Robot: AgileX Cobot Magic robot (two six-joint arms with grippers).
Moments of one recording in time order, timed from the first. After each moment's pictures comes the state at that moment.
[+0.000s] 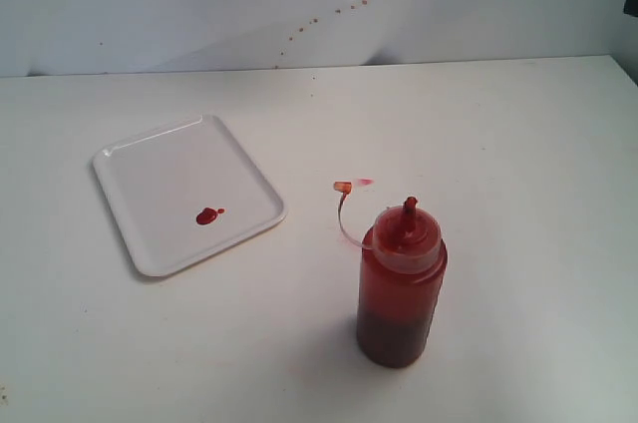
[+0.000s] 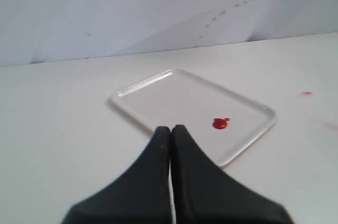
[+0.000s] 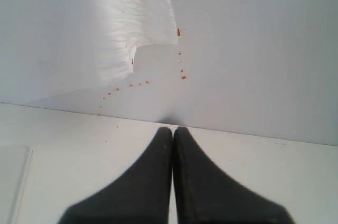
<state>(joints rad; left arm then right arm) -0.18 0.00 0.00 -0.06 0.29 0.04 -0.11 1.17 -0.80 1.74 0.40 -1.80</state>
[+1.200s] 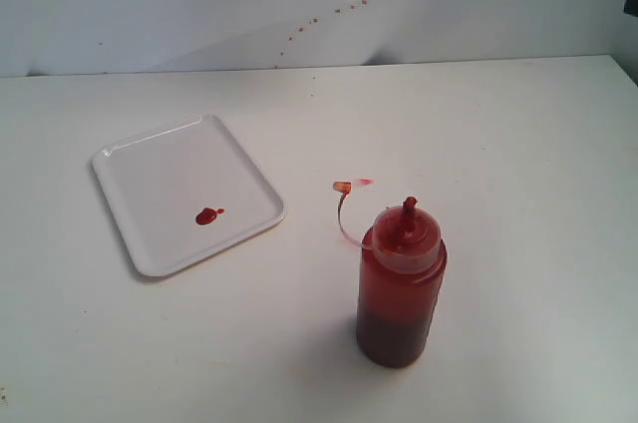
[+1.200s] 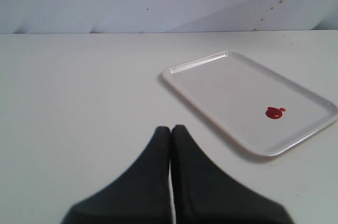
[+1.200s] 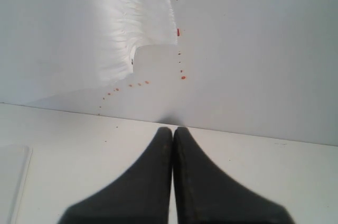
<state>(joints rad) 0.02 0.00 0.00 -0.06 0.36 0.04 -0.11 1.17 -0.80 1.74 0.40 -1.80</state>
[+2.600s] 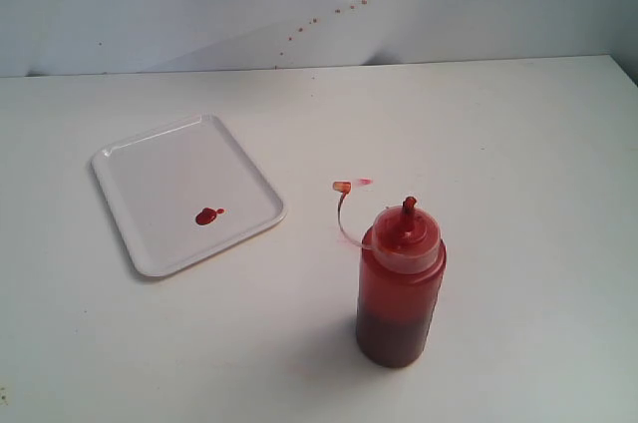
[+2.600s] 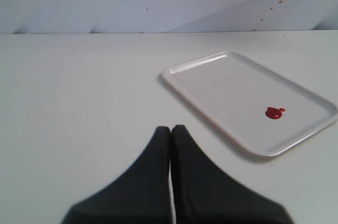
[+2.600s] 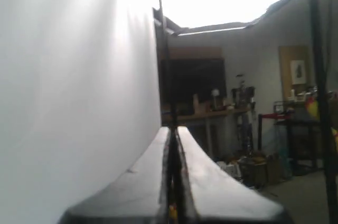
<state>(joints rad) 0.02 0.00 0.00 -0.06 0.36 0.04 -0.11 0.27 -0.68 1.74 -0.30 -1.79</state>
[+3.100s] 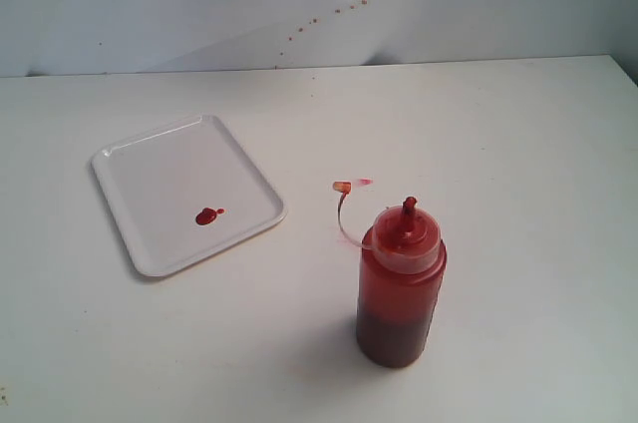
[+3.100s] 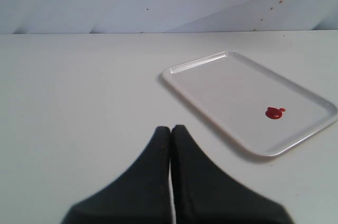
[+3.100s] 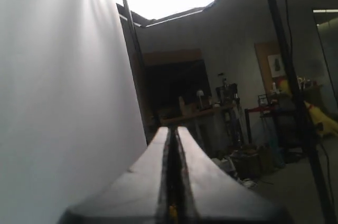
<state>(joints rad) 0.02 0.00 0.00 -0.06 0.36 0.04 -0.11 0.02 -0.43 1.65 -0.37 -1.62</state>
